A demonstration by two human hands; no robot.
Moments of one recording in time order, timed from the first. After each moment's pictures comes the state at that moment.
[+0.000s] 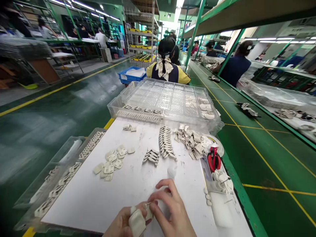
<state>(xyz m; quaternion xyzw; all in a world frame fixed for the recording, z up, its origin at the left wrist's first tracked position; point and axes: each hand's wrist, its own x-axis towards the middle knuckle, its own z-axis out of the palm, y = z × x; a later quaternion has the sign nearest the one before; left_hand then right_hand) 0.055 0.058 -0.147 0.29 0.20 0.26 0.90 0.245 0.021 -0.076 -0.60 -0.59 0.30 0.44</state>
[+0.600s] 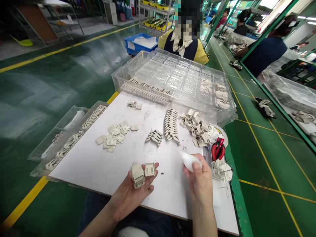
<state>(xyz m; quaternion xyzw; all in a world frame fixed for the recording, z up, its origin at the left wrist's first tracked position) 0.084 0.052 -0.113 0.02 0.16 0.34 0.93 0.295 0.038 -0.076 -0.56 -0.29 0.38 0.68</state>
